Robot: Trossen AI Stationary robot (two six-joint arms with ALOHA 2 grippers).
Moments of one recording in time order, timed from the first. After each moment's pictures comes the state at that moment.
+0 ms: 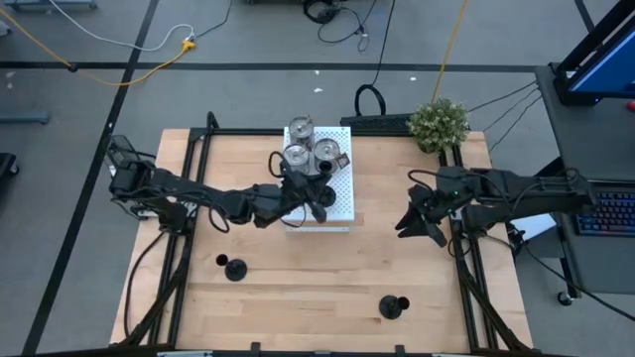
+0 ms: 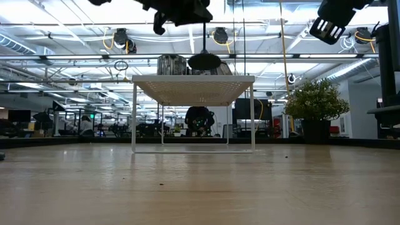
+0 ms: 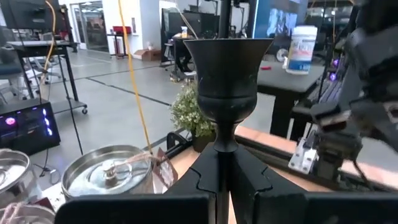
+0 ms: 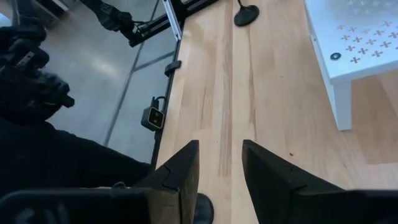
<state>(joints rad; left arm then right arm) -0.12 1.57 1.00 0.58 -0.71 -0.06 0.00 0.75 0.77 -0.54 -0.45 0.44</state>
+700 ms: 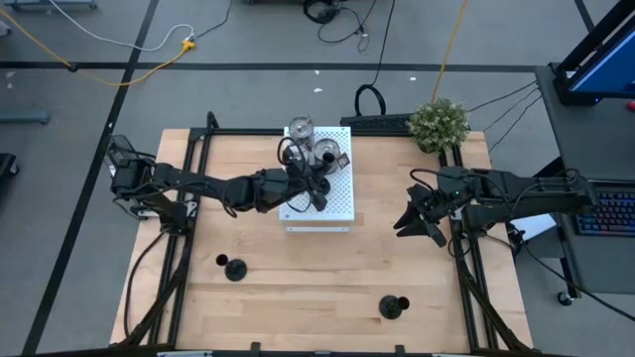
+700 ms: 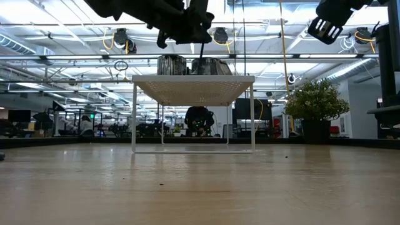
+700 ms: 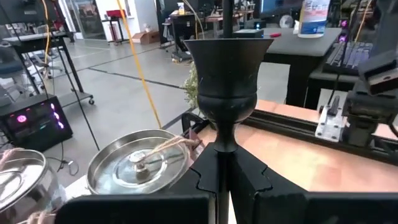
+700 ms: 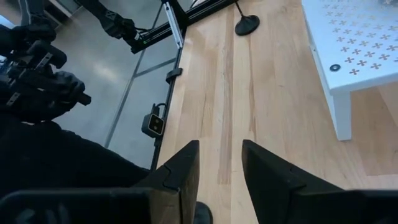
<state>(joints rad) 0.02 1.57 0.99 0.46 -0.57 -0.02 0.00 0.74 0.75 -0.49 -0.44 0.44</state>
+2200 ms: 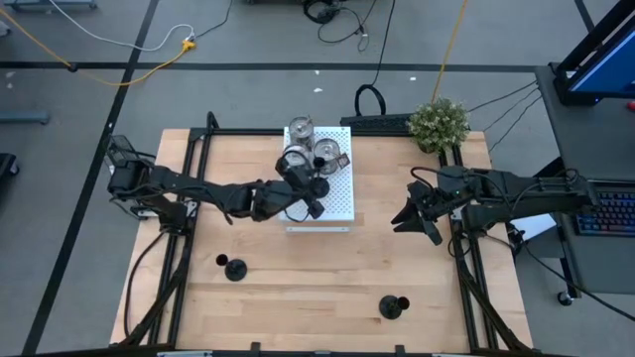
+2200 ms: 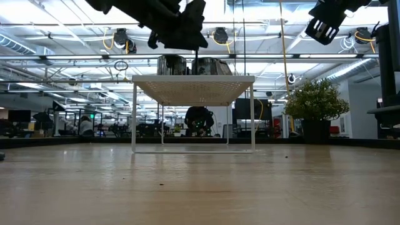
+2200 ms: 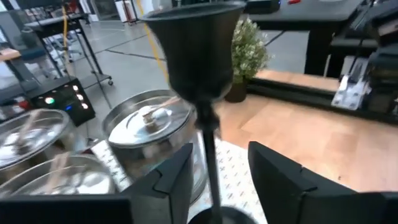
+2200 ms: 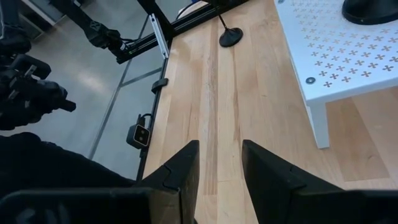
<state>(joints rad) -0.06 1.55 0.99 0.29 -0.70 -0.08 0.00 0.74 0.75 -0.48 -0.36 0.43</state>
